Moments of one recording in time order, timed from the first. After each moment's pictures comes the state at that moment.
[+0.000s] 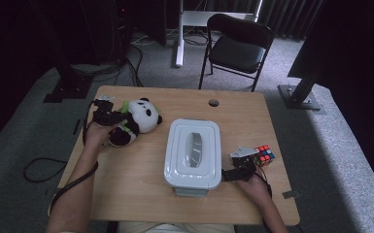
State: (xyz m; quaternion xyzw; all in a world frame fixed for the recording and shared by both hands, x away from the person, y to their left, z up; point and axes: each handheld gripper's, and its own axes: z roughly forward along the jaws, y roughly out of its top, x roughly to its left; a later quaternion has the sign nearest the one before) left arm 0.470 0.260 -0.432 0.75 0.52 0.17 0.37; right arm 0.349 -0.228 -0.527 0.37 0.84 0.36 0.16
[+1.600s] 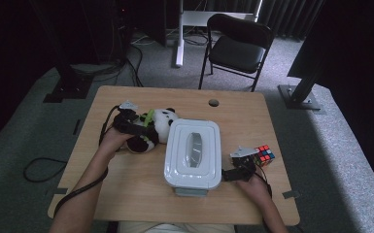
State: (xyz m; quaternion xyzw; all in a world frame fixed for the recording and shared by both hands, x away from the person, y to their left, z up) left arm 0.444 0.198 -0.427 0.81 0.40 0.13 0.40; right arm 0.350 -0.228 -0.527 0.37 0.84 0.36 0.16
